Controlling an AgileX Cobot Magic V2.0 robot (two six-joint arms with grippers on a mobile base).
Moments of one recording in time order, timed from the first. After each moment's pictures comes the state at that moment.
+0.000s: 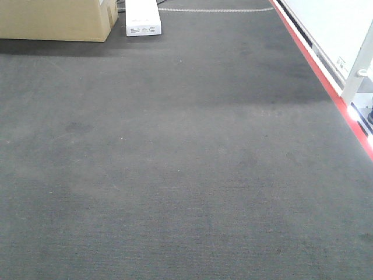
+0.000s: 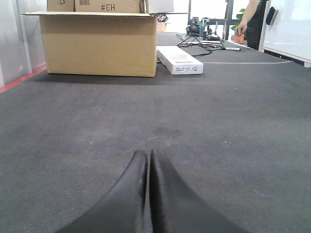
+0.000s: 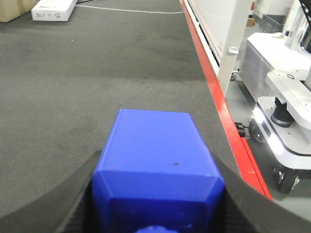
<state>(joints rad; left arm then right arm) 0.04 -0.01 0.03 0.01 0.10 -0.04 -0.01 0.11 -0.41 -0.03 0.66 -0.05</state>
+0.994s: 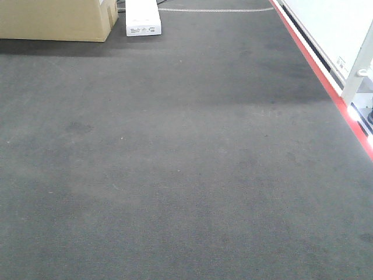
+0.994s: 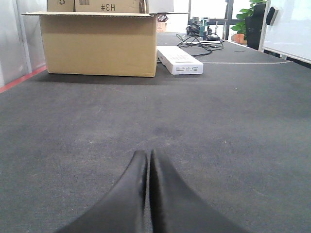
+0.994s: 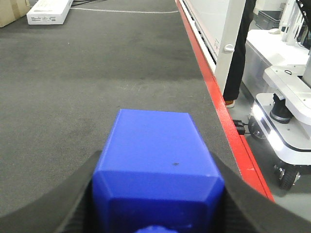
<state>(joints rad) 0.04 -0.01 0.03 0.01 0.10 -0.04 -0.01 0.11 -0.41 -0.04 0.66 -0.02</state>
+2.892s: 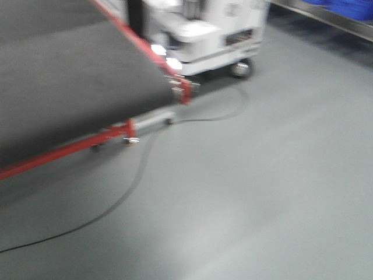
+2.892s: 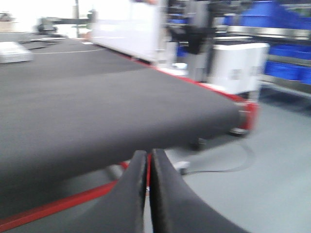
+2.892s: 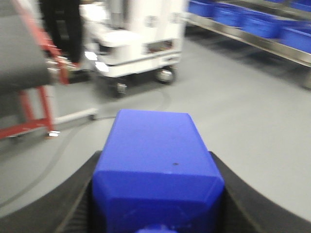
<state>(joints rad) 0.04 -0.01 0.03 0.01 0.10 -0.04 -0.01 0.11 -0.41 -0.05 0.65 -0.02</state>
